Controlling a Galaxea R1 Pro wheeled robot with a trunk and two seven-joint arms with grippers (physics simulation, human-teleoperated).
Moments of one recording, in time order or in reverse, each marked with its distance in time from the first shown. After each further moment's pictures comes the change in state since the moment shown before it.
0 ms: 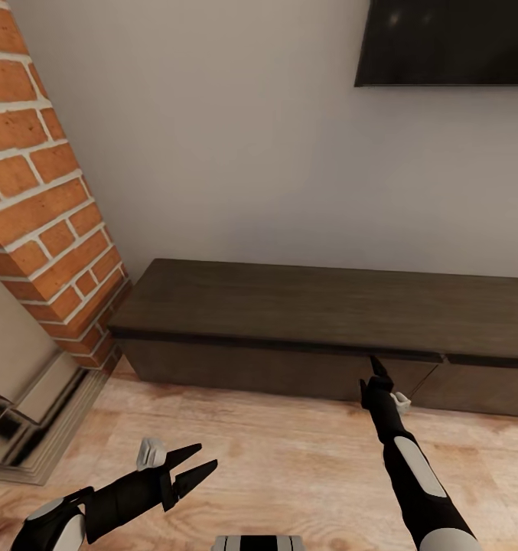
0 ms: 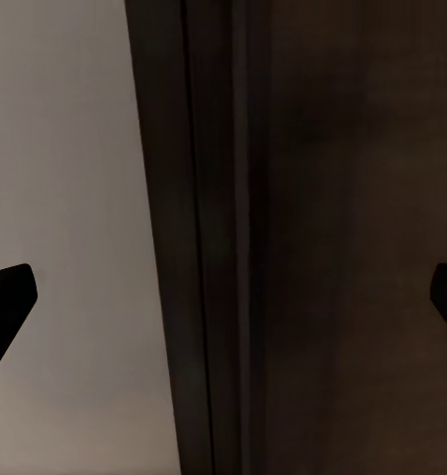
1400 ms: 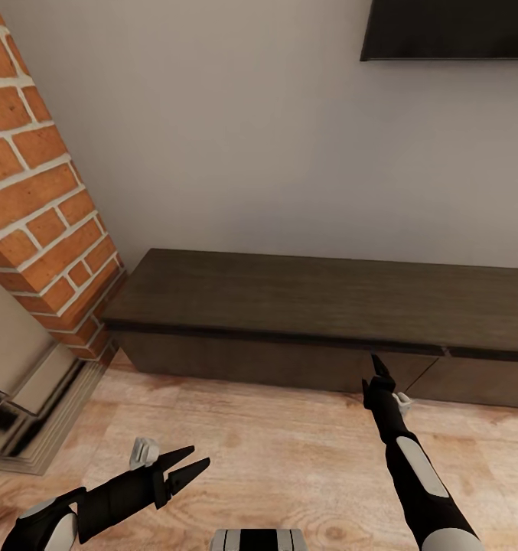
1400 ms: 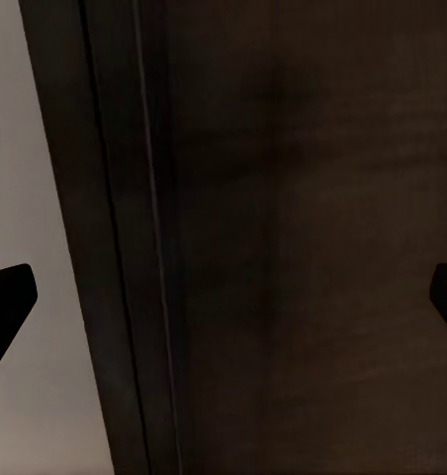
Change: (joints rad) left arm 0.000 0.000 0.048 0.005 0.001 0.065 -0.003; right arm 0.000 -0.009 0.000 0.002 0.000 -0.001 -0.003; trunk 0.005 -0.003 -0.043
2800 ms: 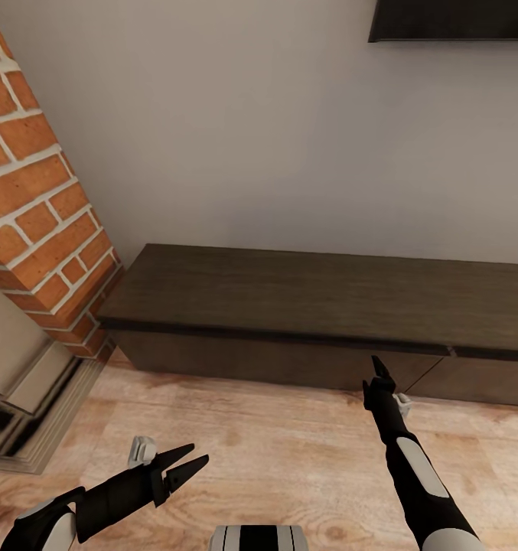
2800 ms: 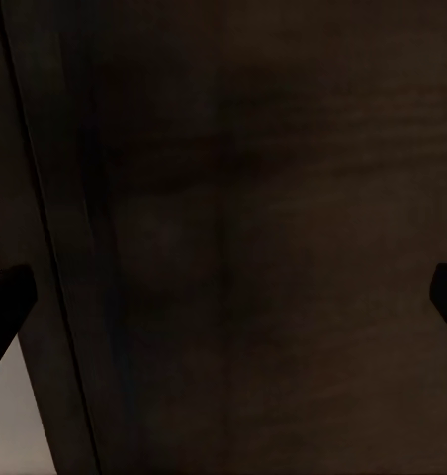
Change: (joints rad) left arm 0.000 0.001 0.003 0.000 0.035 -0.002 -0.002; right arm 0.000 -0.002 0.000 0.006 0.000 -0.001 0.000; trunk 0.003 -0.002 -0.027
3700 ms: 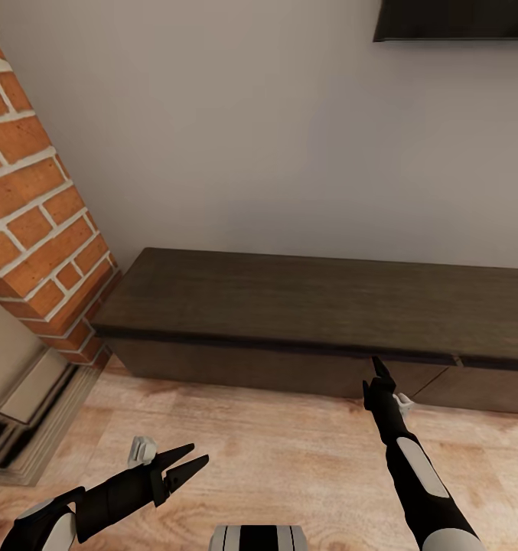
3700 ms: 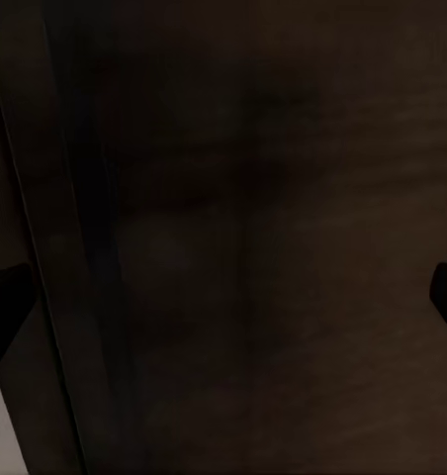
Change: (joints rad) left arm 0.000 0.001 0.000 0.000 0.000 -0.001 0.000; right arm 0.000 0.000 0.000 0.000 -0.001 0.000 0.000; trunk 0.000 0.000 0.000
